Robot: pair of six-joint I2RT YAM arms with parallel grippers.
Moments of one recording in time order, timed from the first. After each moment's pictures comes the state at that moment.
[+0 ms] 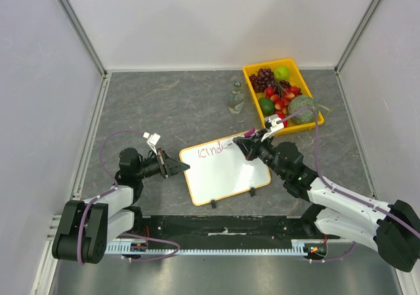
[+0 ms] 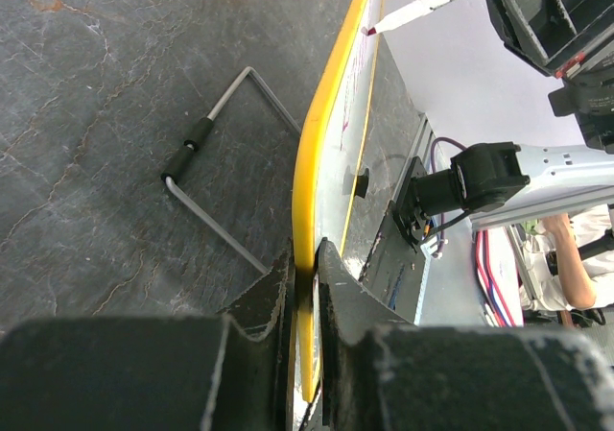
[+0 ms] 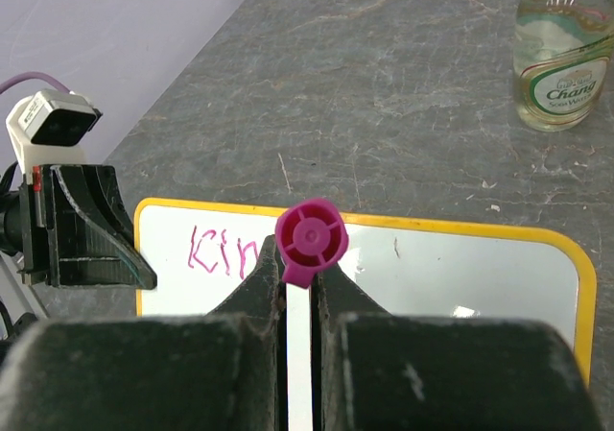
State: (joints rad) left arm -0.11 1.09 0.10 0.74 1.00 -0.69; right arm 0.77 0.98 0.44 0.48 0.11 0.42
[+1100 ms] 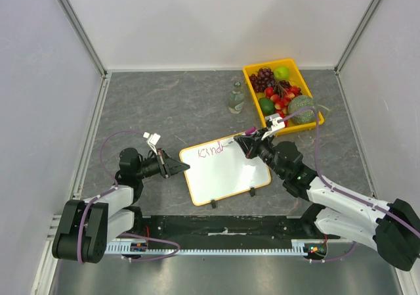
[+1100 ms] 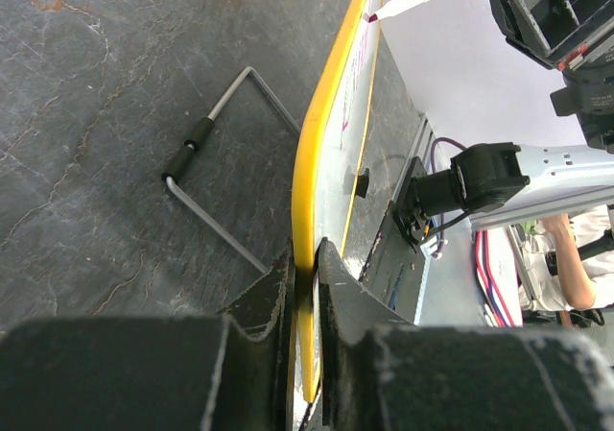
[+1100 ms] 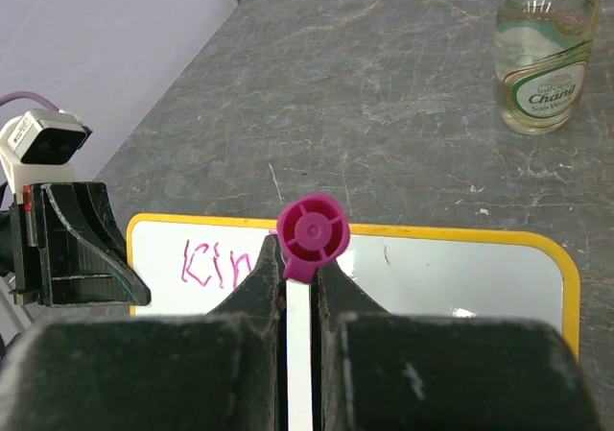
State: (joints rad) left arm -0.11 1.10 0.10 0.74 1.00 -0.69; right arm 0.77 0.98 0.44 0.48 0.14 0.43
